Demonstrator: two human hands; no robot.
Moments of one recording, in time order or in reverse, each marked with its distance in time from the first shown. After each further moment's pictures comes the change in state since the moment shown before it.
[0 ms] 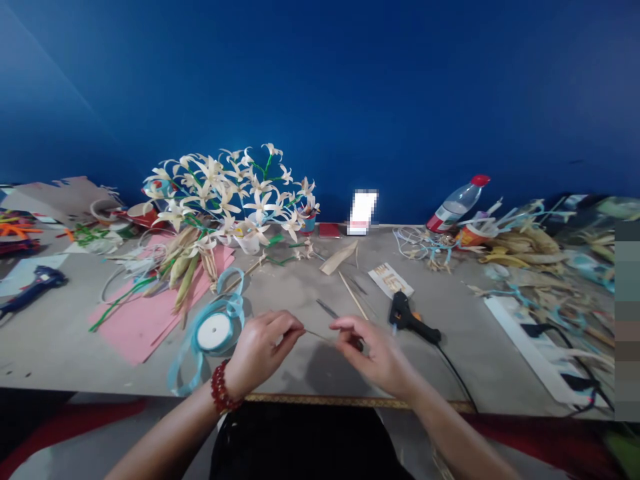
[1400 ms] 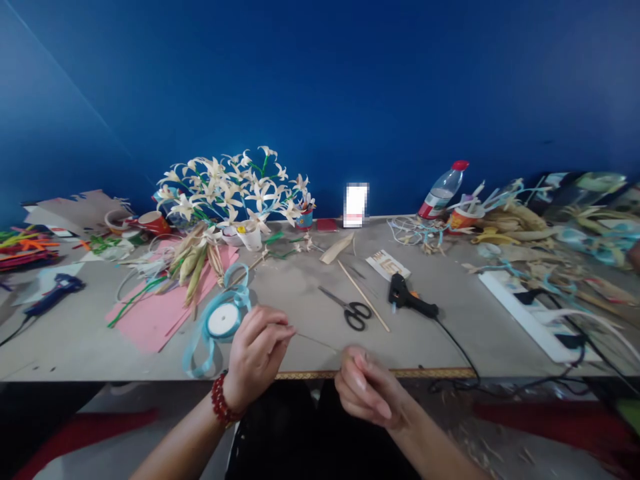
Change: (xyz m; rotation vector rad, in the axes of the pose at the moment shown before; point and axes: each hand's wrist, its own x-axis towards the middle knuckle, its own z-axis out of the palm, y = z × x) left_hand -0.049 0.009 0.000 0.005 0.355 0.288; right_hand -0.059 -0.008 0.071 1.642 -0.261 0.247
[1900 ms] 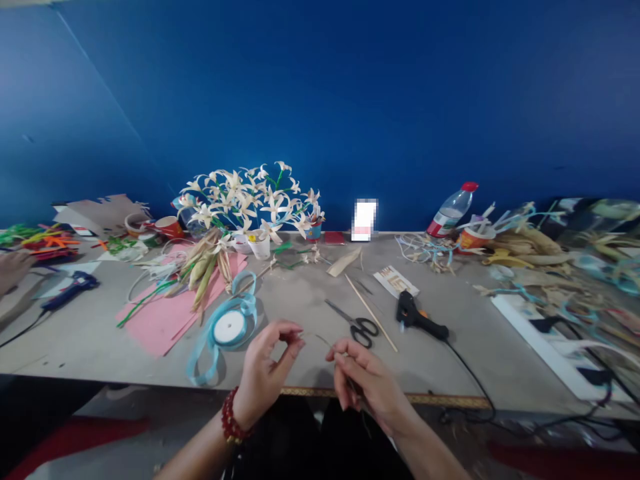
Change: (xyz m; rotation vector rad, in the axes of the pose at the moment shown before) left_hand -0.010 0.010 0.019 -0.227 0.049 -0.431; right_hand 0.016 -0.010 0.005 -0.658 0.406 0.043
